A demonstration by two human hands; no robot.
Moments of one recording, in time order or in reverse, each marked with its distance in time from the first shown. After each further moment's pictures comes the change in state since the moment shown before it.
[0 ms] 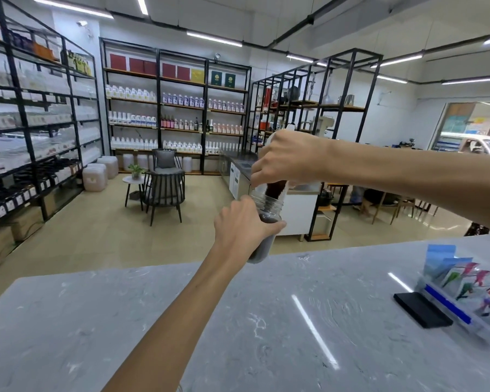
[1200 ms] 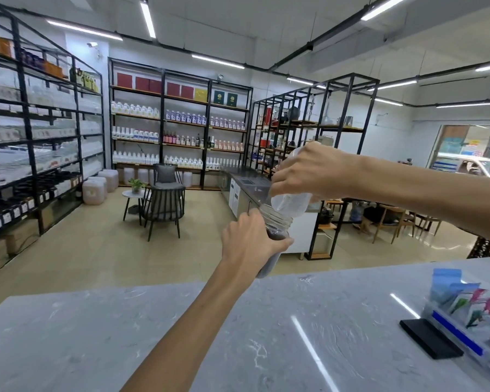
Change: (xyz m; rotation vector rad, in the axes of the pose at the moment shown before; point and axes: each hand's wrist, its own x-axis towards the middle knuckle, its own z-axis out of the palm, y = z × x) left_hand 0.017 0.005 0.000 -0.012 0.030 0.084; right_hand -0.019 0.019 0.017 0.133 0.056 0.099
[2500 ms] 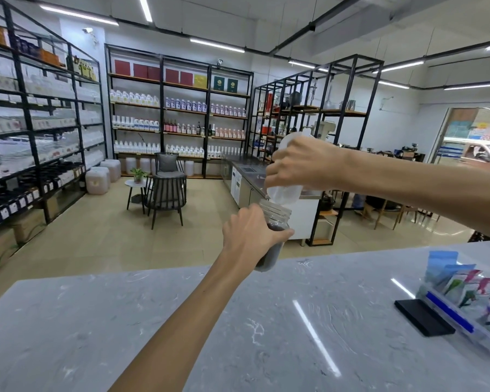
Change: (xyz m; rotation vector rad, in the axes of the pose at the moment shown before) left_hand -0.015 0.013 0.017 0.045 -0.037 -0.029; right_hand -0.003 -0.021 0.021 -0.092 0.018 -0.044
